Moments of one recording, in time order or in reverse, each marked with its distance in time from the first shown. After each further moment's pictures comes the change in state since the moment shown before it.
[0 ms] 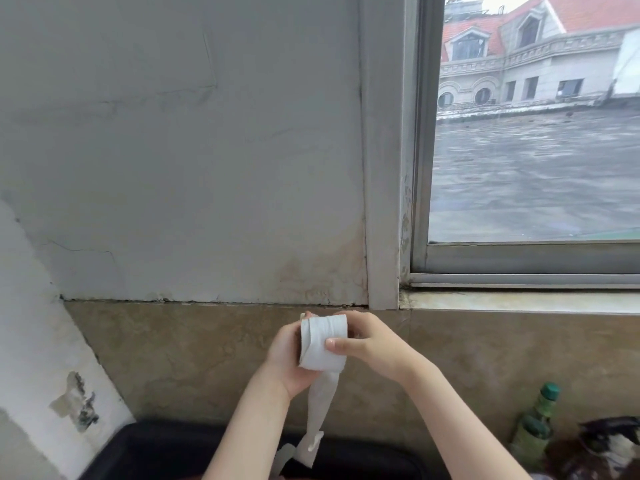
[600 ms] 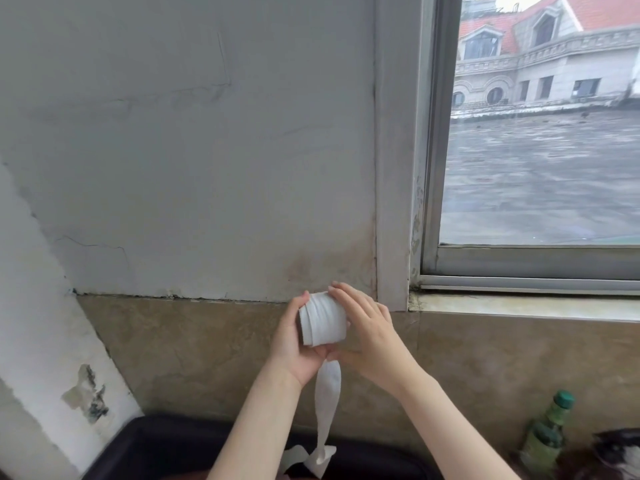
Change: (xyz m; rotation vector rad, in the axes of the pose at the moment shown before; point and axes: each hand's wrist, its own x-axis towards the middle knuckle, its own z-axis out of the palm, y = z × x) left_hand 0.005 0.008 0.003 -0.135 0.023 0.174; right_hand 0.009 0.015 0.014 -0.629 0.308 -0.391
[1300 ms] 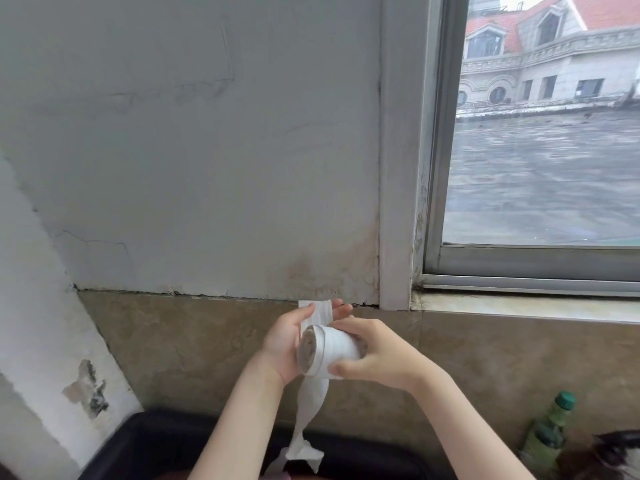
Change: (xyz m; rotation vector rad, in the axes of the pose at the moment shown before) left_hand 0.002 0.012 -0.014 0.156 -0.114 -0.165; right_hand -0.001 -0.012 -0.021 0.504 -0.365 0.190
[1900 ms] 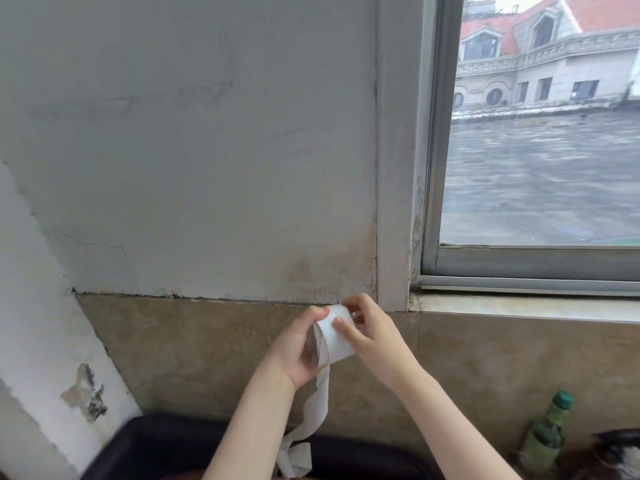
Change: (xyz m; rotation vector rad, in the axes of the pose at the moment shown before) left_hand -0.001 -0.009 0.006 0.091 -0.058 0.055; right_hand 0.005 0.001 0.010 -0.062 0.394 0.099
